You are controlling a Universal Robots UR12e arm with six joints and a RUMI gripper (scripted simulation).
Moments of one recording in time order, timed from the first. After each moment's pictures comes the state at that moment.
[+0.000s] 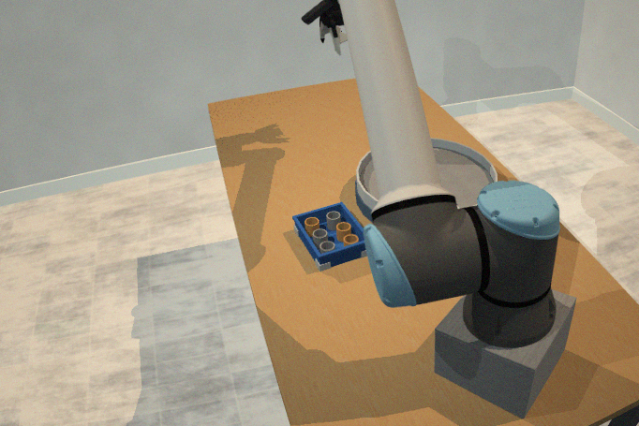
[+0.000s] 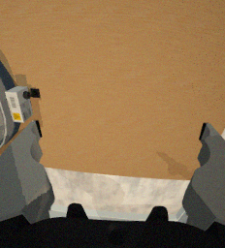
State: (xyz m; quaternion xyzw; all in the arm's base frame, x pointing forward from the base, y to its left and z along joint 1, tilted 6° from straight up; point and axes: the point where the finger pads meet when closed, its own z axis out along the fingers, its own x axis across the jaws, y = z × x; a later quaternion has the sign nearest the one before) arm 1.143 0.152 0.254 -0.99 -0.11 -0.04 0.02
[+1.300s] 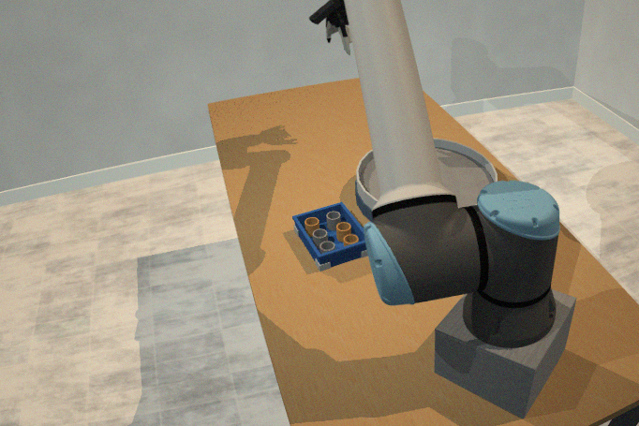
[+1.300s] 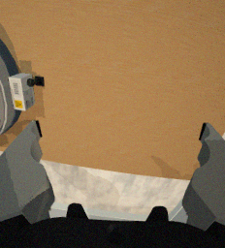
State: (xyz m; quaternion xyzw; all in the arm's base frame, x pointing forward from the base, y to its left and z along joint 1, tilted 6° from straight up) arm 1.124 0.127 0.255 -0.99 -0.14 -0.04 0.02
